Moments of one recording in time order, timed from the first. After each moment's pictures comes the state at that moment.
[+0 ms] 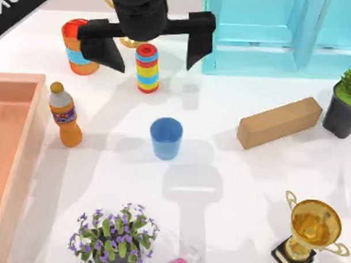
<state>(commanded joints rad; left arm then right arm) -0.57 2.10 2.13 -1.38 0.01 -0.54 0.00 0.00 0.00 0.00 0.00 0.00</state>
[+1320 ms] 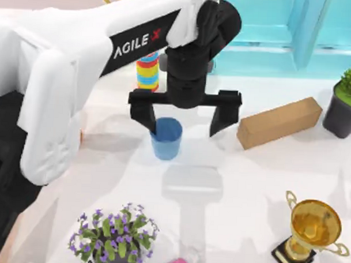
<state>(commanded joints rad) -0.66 2.43 2.14 -1.29 0.01 -0.62 0.00 0.00 0.00 0.00 0.00 0.00</state>
